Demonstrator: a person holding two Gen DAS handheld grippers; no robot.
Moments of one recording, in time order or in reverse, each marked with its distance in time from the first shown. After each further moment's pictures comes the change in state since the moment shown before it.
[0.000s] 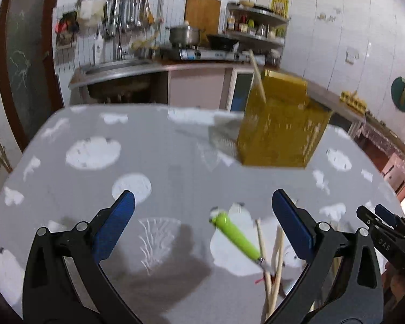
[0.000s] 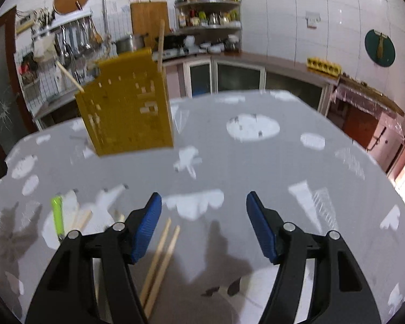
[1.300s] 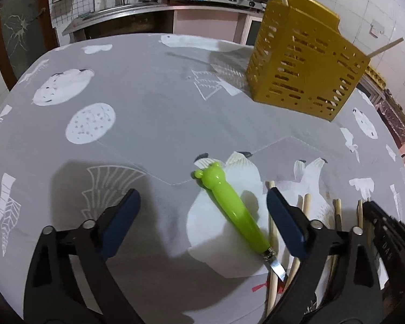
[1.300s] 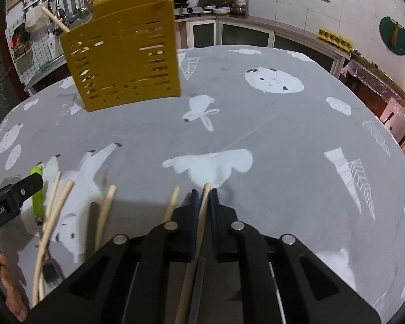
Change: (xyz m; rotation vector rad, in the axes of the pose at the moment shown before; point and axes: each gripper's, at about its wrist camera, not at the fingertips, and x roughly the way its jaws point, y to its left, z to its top) left arm 0.083 -0.025 -0.032 -0.066 0.282 0.043; right arm 0.049 0.022 -0.012 -0.032 0.197 -0.010
